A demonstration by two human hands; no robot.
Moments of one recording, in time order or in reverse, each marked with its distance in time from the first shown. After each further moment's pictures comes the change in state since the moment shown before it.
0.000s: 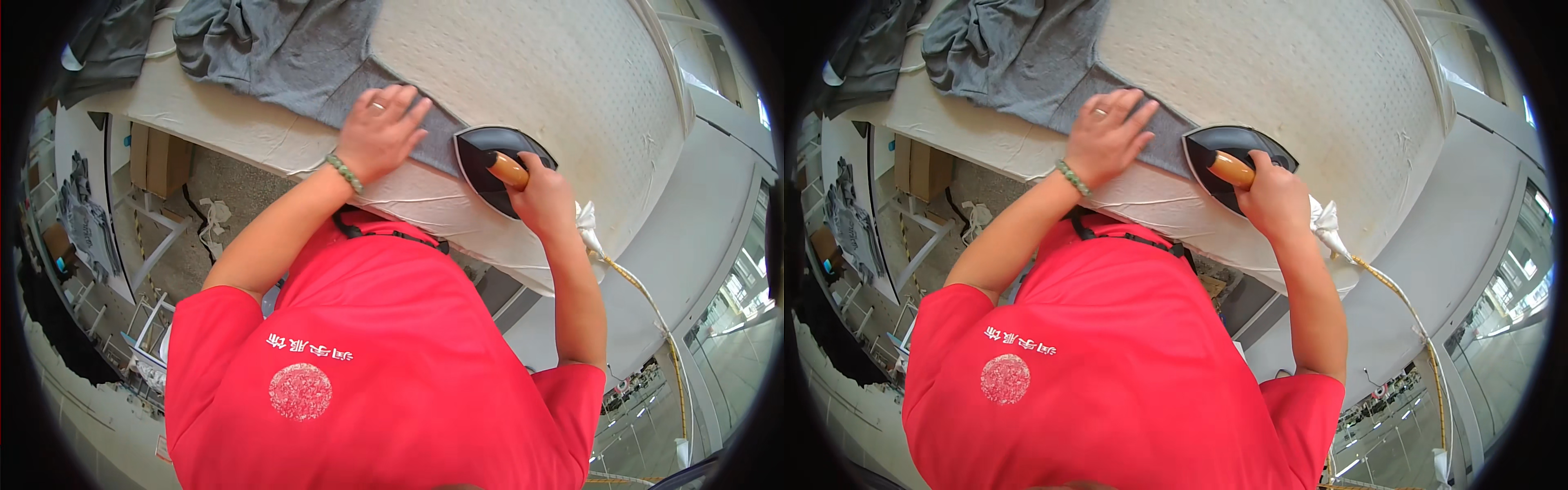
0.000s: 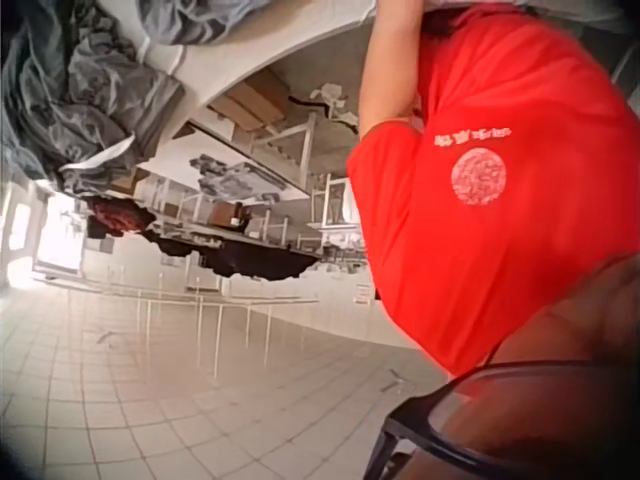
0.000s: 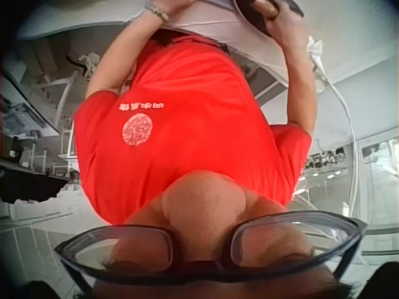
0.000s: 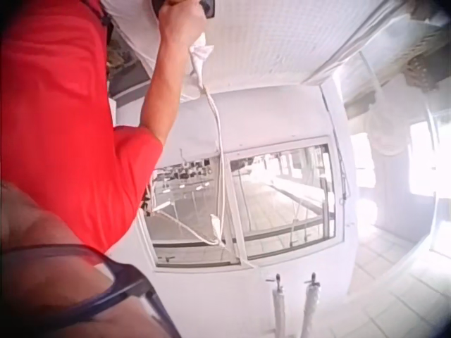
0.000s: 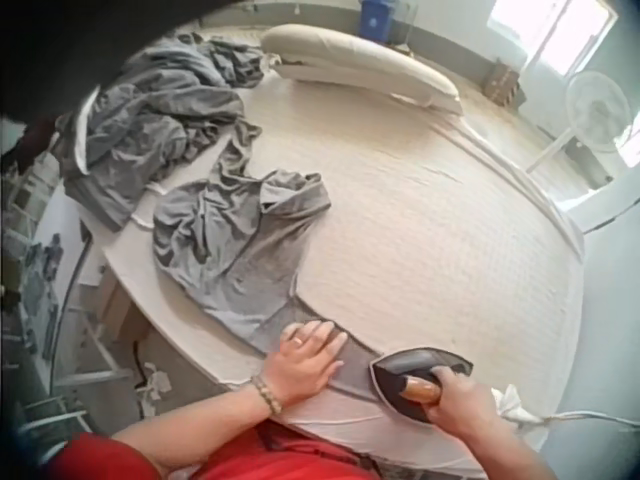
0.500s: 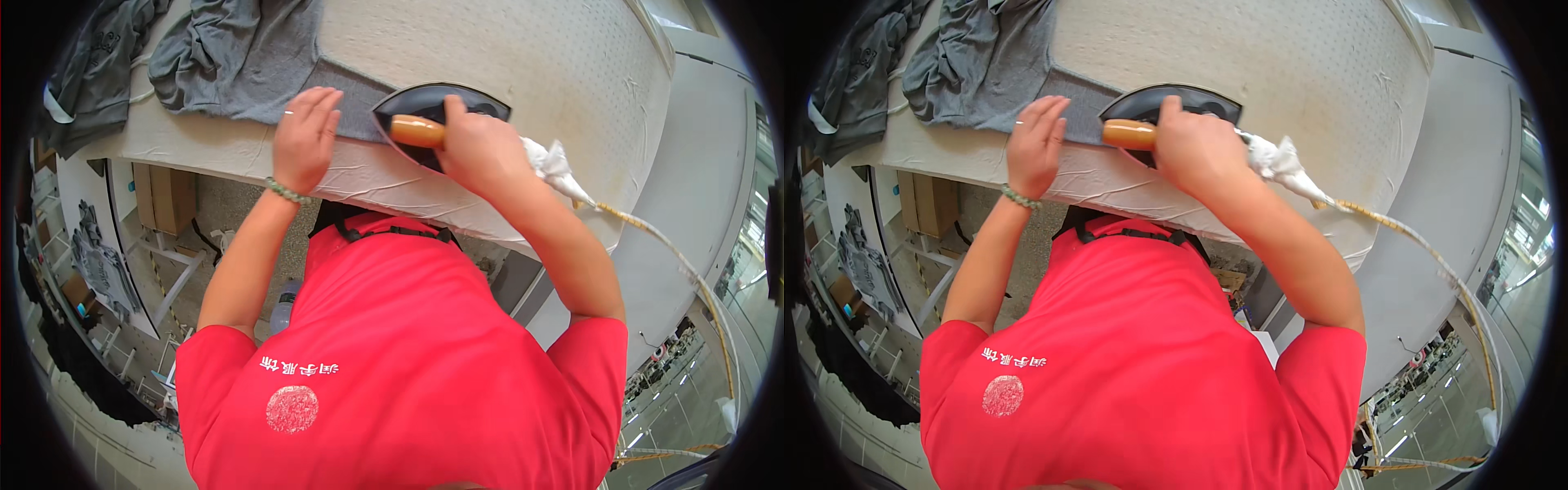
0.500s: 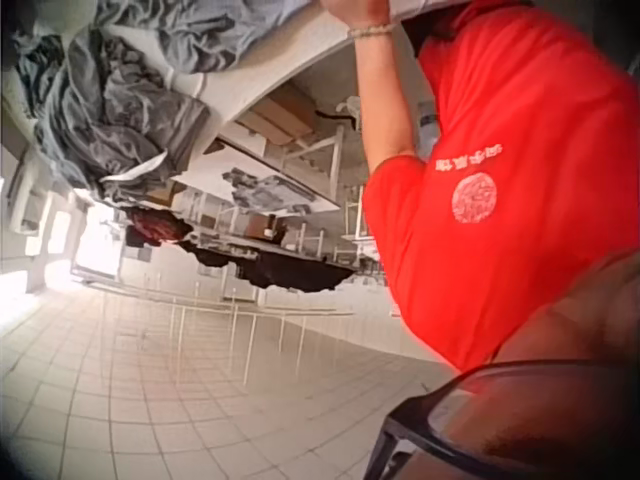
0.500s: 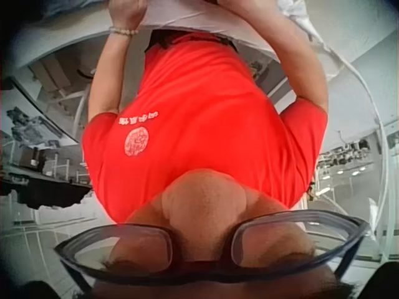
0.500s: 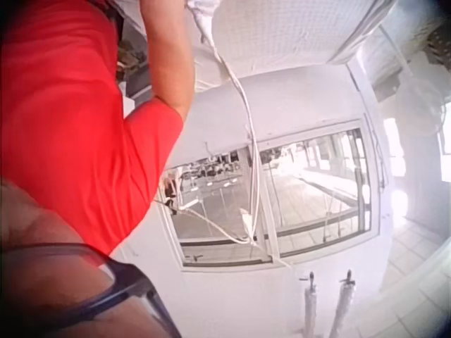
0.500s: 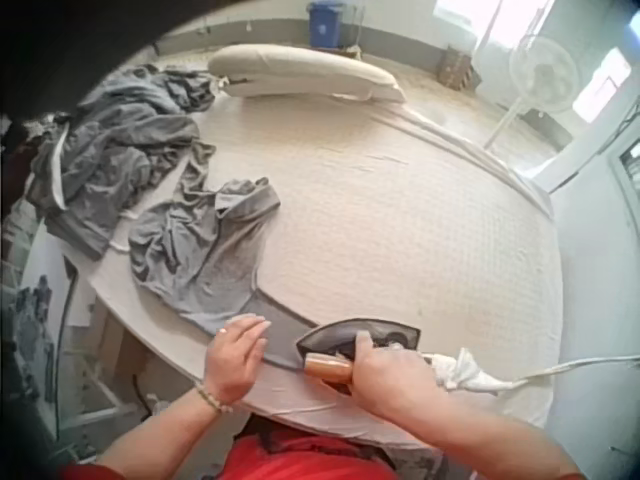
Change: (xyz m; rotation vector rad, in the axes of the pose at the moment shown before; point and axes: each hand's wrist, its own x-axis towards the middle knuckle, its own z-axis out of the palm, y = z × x) left_hand -0.017 -0.009 -0.032 -0.224 0.070 -0.112; right_hand 0.010 -0.065 -0.019 -0.047 -0.201 -0.064
